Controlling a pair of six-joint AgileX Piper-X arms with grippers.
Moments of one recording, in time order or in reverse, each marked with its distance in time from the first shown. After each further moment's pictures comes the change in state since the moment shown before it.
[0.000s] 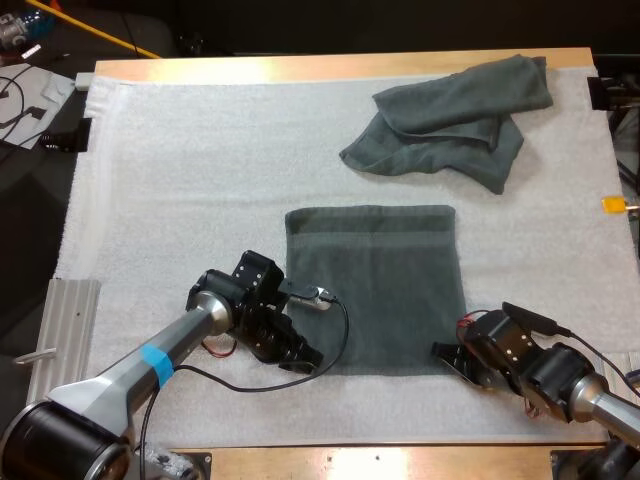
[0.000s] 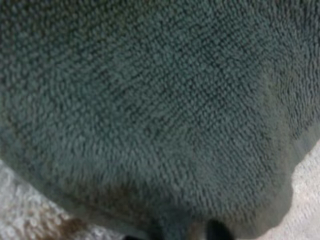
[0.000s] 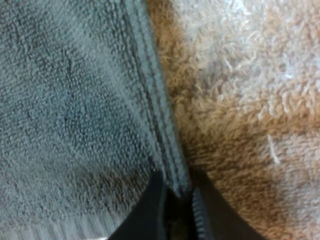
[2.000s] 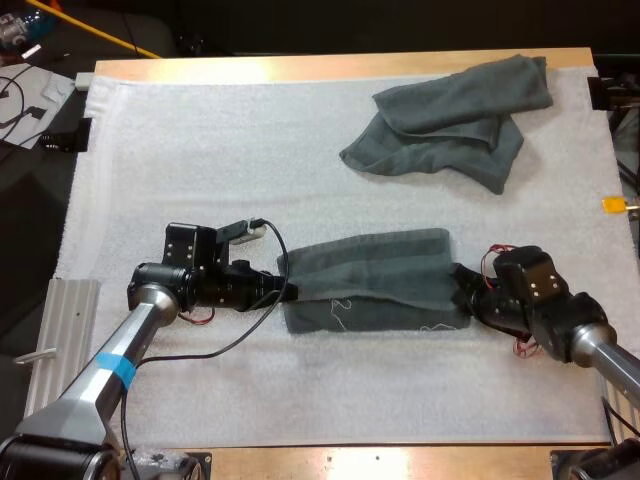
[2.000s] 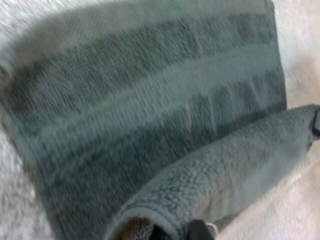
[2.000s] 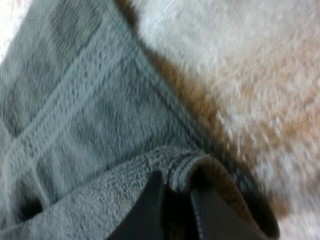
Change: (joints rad) left arm 0.312 -0.097 0.001 -0.252 0.280 -0.201; right arm -0.310 0.135 -0.137 -0.157 -0.210 0.072
